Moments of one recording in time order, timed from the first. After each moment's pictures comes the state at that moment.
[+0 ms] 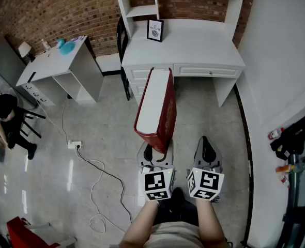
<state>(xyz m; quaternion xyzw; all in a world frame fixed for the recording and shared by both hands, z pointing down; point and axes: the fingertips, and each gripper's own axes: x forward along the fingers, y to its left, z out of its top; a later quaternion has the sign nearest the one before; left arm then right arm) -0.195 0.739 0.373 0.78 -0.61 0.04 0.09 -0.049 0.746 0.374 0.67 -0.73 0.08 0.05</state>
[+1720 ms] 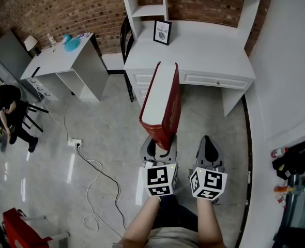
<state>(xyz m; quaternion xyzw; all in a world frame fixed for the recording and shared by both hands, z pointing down) -0.157 0.636 0.384 0.77 -0.63 0.04 0.10 -0.017 0.643 0.389 0.64 -0.77 0.09 0.04</state>
